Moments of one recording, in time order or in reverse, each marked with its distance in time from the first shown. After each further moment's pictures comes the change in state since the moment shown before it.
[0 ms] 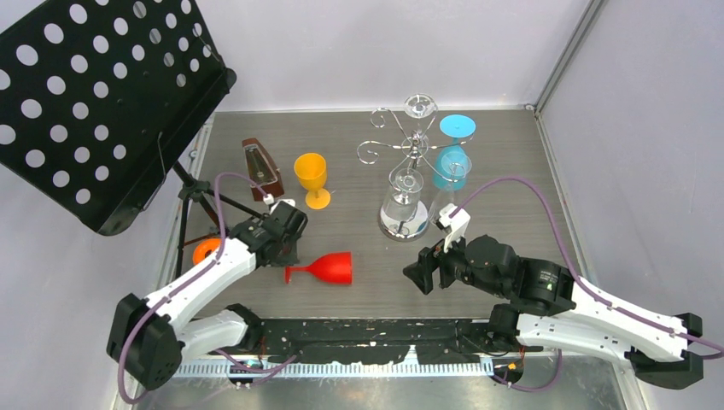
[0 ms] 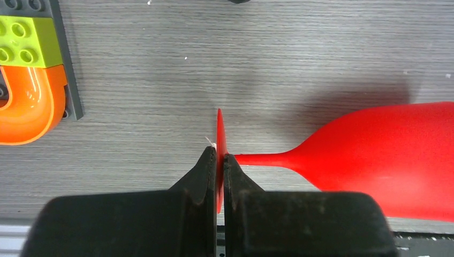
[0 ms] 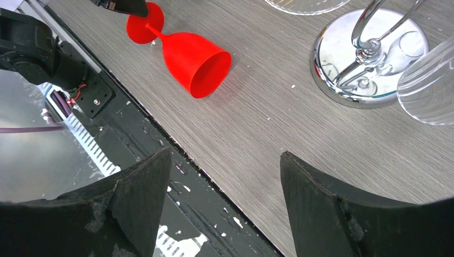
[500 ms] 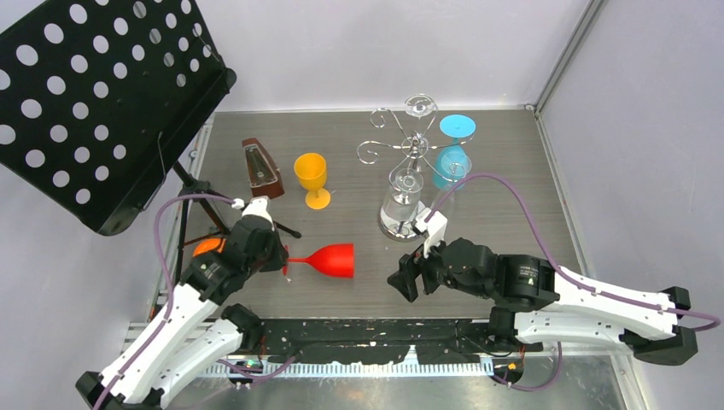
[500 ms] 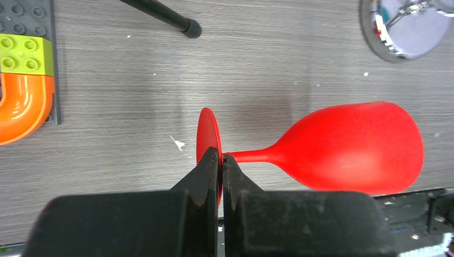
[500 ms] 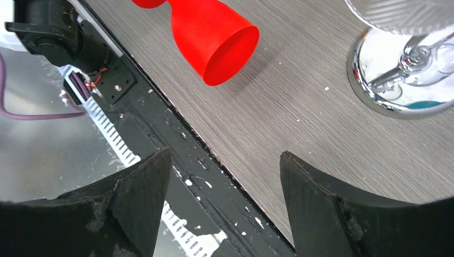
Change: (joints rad) left arm 0.000 -0.430 -0.011 -0.040 0.064 -0.061; right arm 0.118 0.124 0.067 0.023 0.021 0.039
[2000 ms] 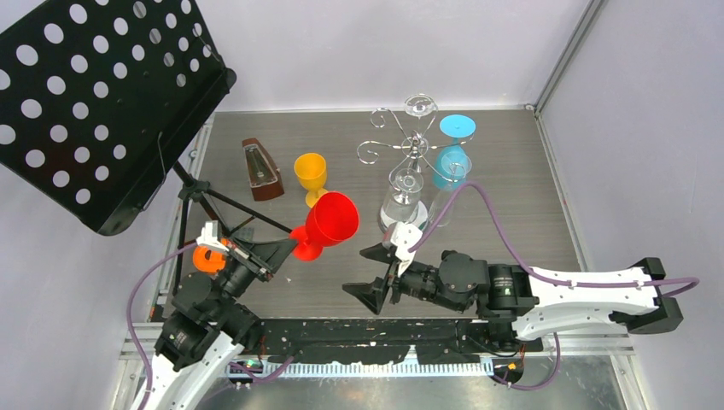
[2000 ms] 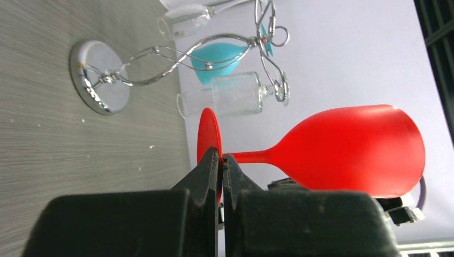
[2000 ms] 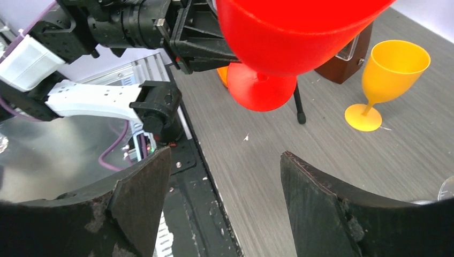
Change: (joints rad) left arm 0.000 -0.673 -0.238 0.418 0.206 -0.717; right arm 0.252 0.143 0.064 0.512 0.073 -0.309
